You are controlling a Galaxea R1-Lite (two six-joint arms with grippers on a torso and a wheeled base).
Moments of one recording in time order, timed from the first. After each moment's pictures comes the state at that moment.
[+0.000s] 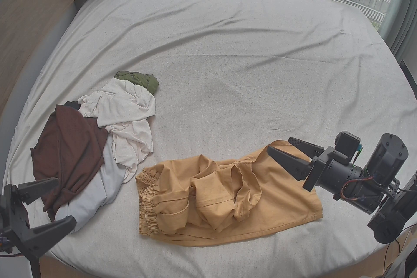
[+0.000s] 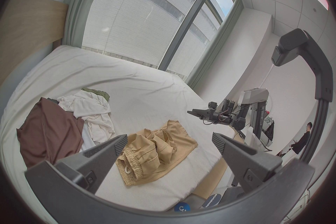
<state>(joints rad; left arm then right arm) -0.26 0.74 -0.35 -0.27 -0.49 -0.18 0.56 1.78 -0.29 -1.54 0.21 0.38</state>
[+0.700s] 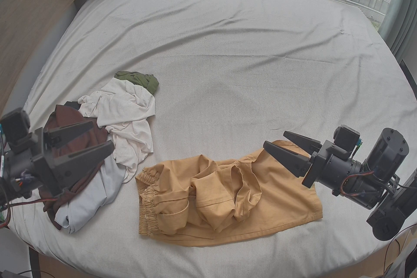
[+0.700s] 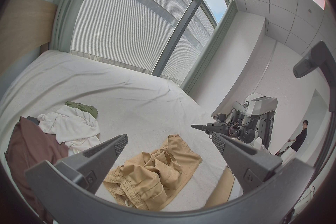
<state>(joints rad) -0.28 1.19 -0.47 -0.67 -0.54 -0.18 0.56 1.78 -0.33 -1.54 0.28 0.38</state>
